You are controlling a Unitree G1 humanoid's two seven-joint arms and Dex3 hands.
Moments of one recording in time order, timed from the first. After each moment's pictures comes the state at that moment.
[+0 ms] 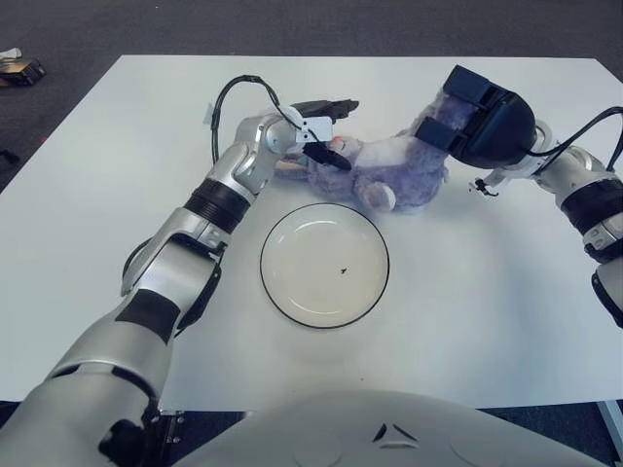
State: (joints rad) left arm -0.96 0.30 -0.47 0.55 0.48 0.00 -0.65; right arm -0.95 -0.79 0.77 0.72 -1.48 -0.38 -1.61
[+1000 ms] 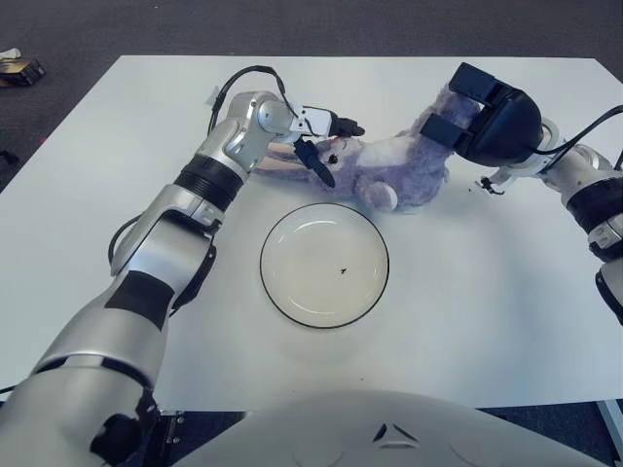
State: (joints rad) left arm -1.05 0.32 -0.46 0.67 0.38 -0.18 -0.93; right arm -0.97 -0.80 0.77 0.76 -1.48 -0.40 -1.61
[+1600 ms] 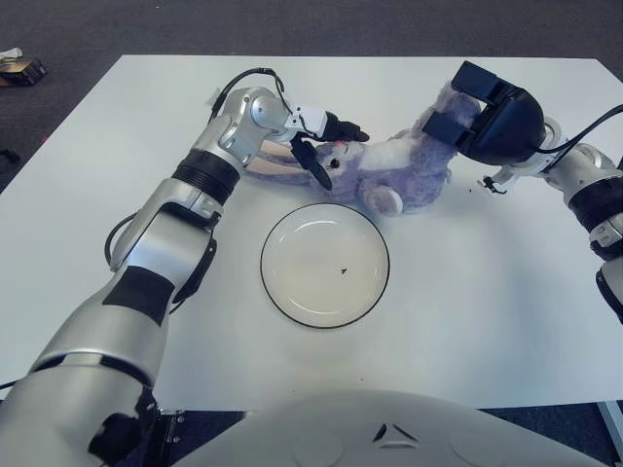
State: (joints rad) left arm -1.07 0.31 -0.43 0.77 0.31 -0.27 -0.97; right arm -0.97 -0.80 0.77 0.77 -1.48 -0.39 -1.61
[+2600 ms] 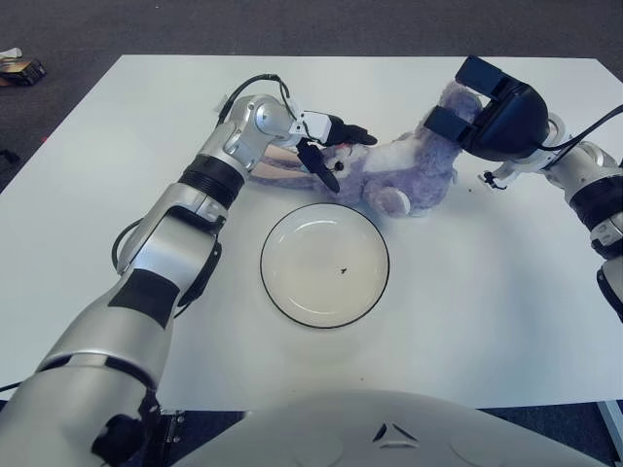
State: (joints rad) left arm -0.89 0.25 -0.50 0.45 0.58 0.04 -0.67; right arm -0.97 -0.80 0.74 0.74 -1.49 -0.34 -1.61
